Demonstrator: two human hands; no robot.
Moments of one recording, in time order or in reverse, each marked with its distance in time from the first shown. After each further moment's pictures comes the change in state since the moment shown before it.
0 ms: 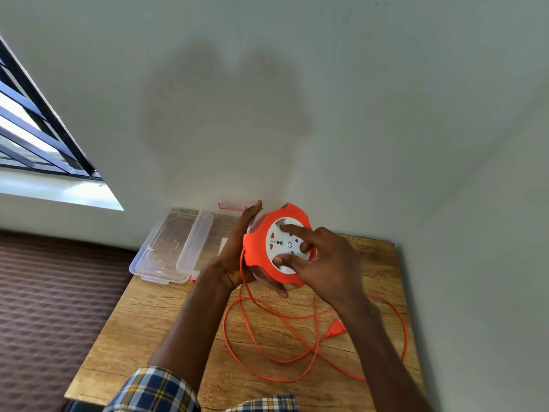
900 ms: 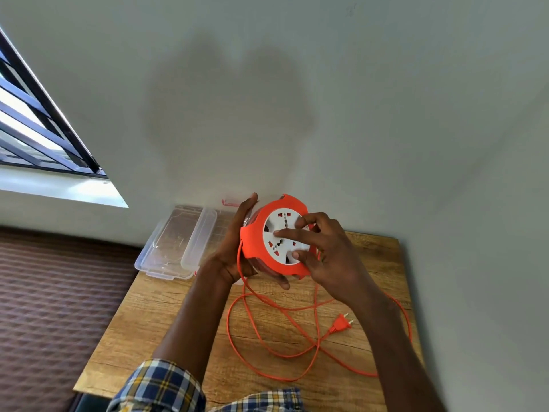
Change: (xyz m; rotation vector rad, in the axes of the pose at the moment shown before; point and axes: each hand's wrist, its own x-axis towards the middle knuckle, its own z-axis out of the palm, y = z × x) left_hand -0.002 0.003 -0.015 0.012 -0.127 -0.009; right_hand 0.002 0.006 -0.008 0.151 -0.203 -0.125
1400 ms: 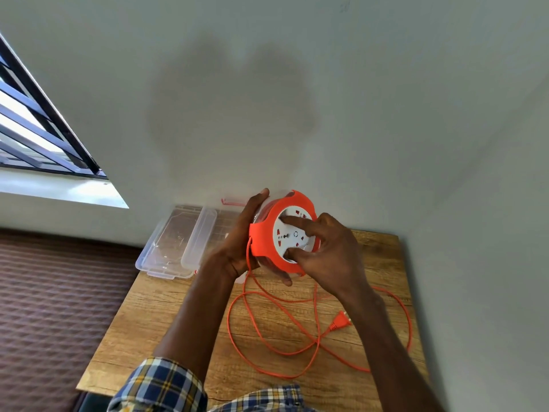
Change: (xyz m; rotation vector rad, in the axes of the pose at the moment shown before) left_hand 0.001 0.004 0.025 0.060 0.149 0.074; right_hand 0.000 -0.001 0.009 -0.024 0.197 0.093
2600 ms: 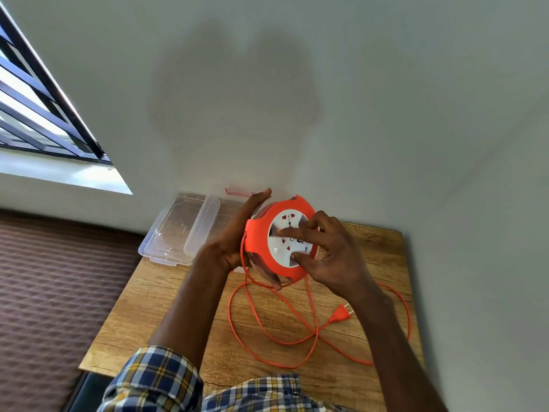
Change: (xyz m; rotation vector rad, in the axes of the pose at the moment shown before) left_hand -0.009 -0.002 -0.020 -0.032 -0.097 -0.130; right_hand -0.009 0.016 0.003 0.004 -0.132 -0.211
